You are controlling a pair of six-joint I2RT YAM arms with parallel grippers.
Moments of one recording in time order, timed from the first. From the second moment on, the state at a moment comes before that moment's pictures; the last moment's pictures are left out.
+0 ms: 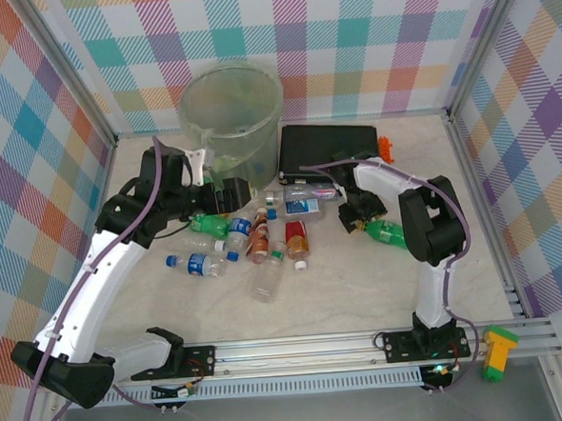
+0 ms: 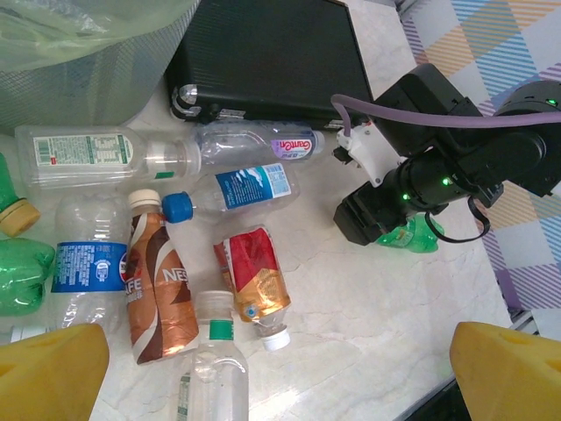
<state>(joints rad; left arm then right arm) -0.43 1.16 1.37 -0.89 0.29 -0.45 0.42 1.98 1.44 -1.11 0.25 0.04</state>
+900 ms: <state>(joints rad) -0.43 1.15 1.37 -0.90 0.27 -0.45 0.52 1.97 1.36 -0.99 0.42 -0.06</state>
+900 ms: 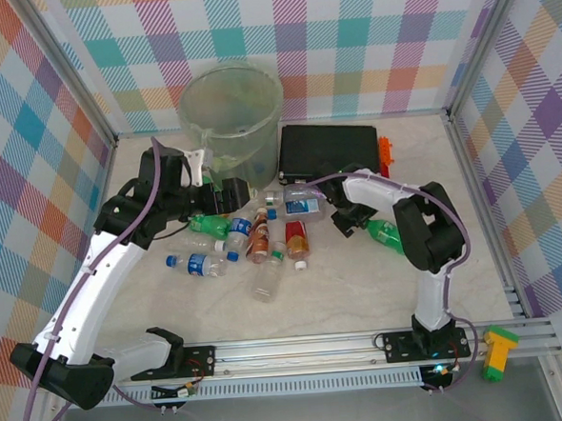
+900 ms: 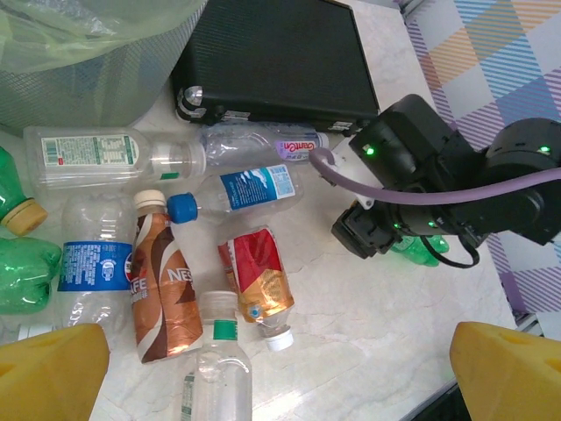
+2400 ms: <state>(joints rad) -0.43 1.10 1.37 -0.95 0.24 -0.44 0.50 1.99 1.31 -0.92 0.57 -0.13</state>
